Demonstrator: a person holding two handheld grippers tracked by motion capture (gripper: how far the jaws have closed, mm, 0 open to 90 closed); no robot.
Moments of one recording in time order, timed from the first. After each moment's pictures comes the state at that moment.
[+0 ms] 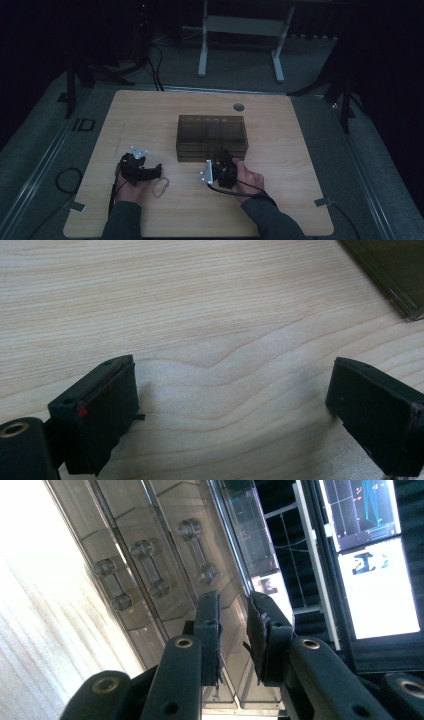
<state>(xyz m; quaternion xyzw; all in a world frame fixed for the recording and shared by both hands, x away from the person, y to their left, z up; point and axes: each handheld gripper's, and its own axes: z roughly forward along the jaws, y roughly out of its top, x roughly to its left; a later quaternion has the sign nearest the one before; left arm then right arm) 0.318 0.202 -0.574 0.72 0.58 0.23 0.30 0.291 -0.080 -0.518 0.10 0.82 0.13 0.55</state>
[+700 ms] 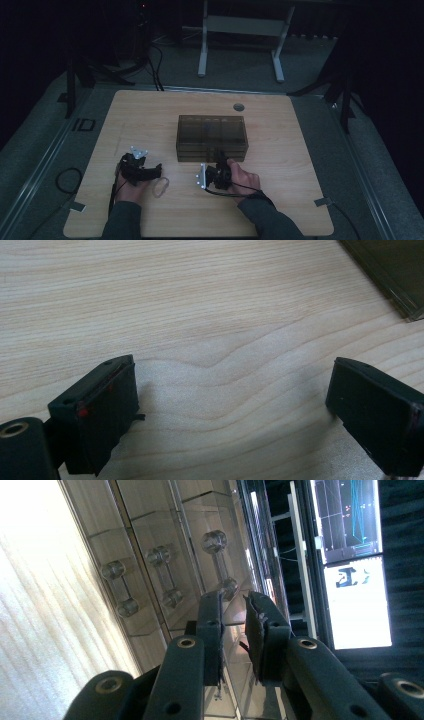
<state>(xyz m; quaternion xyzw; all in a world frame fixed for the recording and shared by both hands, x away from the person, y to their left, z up) 0.318 0.202 -0.574 0.72 0.58 0.23 0.30 0.292 -0.069 -0.532 0.06 0.81 0.10 0.57</state>
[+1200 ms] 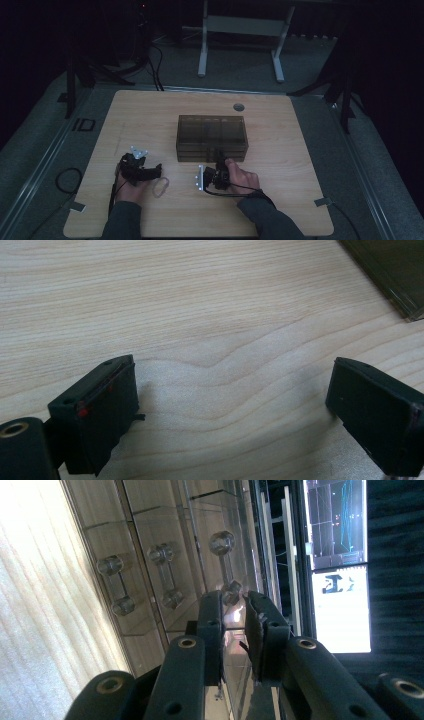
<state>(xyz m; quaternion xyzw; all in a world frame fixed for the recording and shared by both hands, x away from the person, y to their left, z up) 0.318 0.202 -0.574 0.72 0.58 0.23 0.30 0.294 -0.066 -0.539 0.04 0.80 0.08 0.59</state>
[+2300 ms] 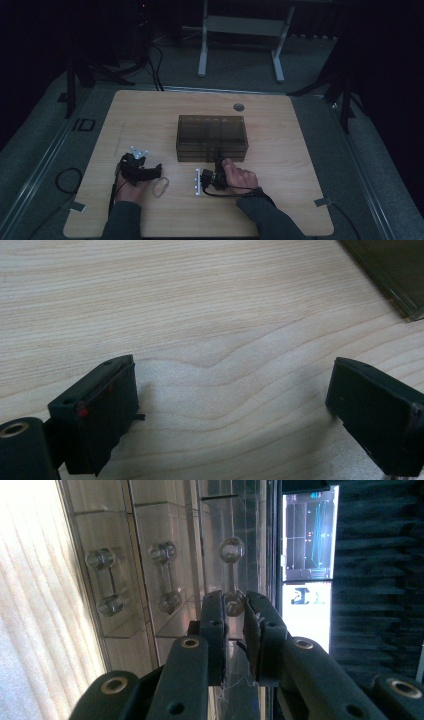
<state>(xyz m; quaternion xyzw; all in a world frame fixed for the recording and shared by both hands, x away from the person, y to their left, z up) 0.318 0.202 -0.574 0.72 0.58 0.23 0.30 0.296 -0.063 -0.553 -0.01 0.77 0.04 0.63</state>
